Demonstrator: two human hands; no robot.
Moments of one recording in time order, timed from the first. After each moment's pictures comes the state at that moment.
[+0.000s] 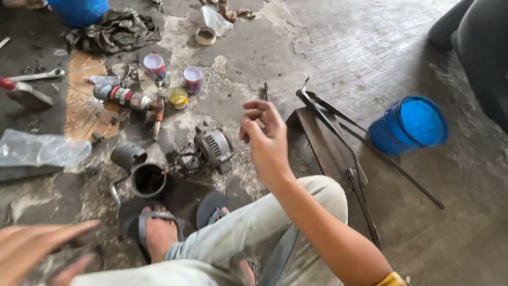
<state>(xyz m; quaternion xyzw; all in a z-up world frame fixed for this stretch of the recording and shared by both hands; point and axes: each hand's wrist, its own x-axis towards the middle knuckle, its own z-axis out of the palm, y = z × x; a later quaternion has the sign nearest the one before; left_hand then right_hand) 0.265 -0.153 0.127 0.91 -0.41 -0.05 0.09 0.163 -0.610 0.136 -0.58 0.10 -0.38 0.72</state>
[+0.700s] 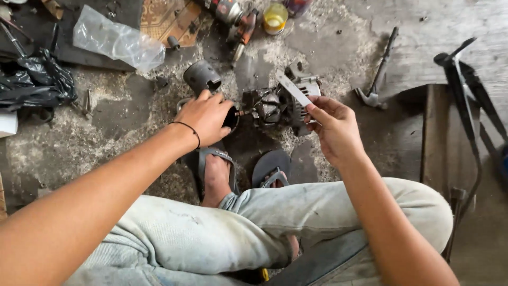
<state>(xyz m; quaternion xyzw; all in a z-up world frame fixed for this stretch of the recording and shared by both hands) 0.335 -0.335 -0.025 0.92 -0.33 -0.19 -0.02 0.225 -0.616 -0.013 -0.58 0.24 -0.05 0.78</state>
